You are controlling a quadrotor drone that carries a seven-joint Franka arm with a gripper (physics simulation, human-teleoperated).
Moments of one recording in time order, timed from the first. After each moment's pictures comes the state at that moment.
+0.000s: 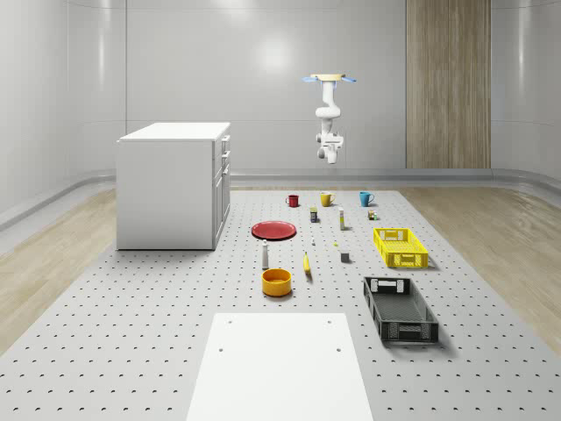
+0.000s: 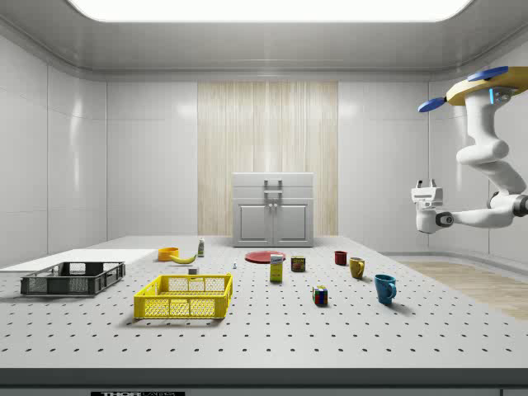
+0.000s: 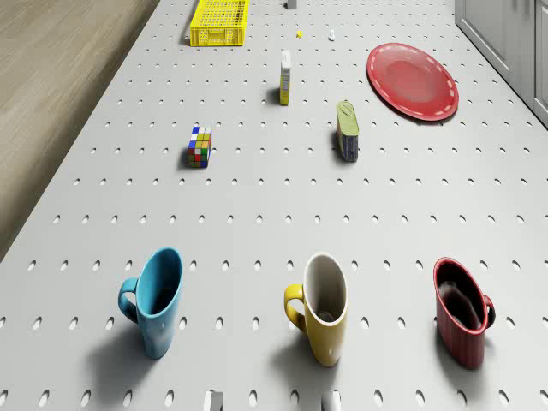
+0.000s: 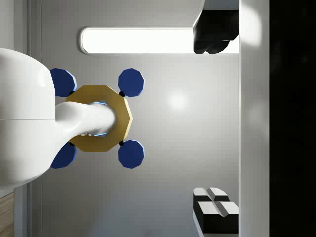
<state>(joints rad) 0.00 -0.79 0.00 -2.34 0.00 1.55 0.79</state>
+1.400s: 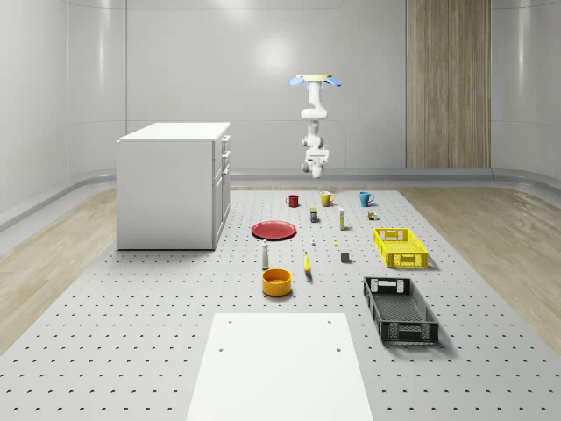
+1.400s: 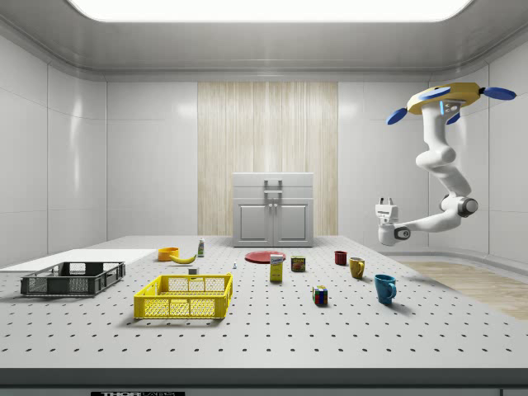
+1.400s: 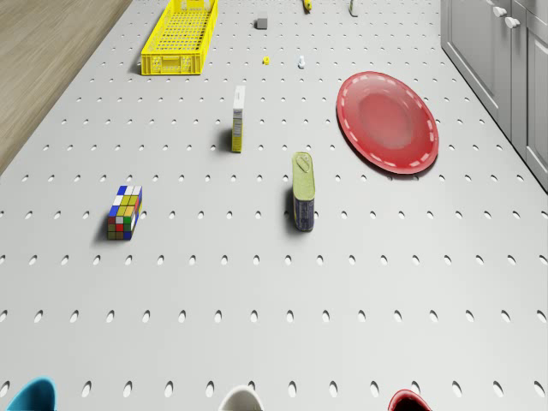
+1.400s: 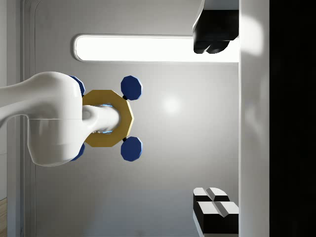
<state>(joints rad) -0.01 -0.70 0.00 -2.04 0.00 1.36 0.78</state>
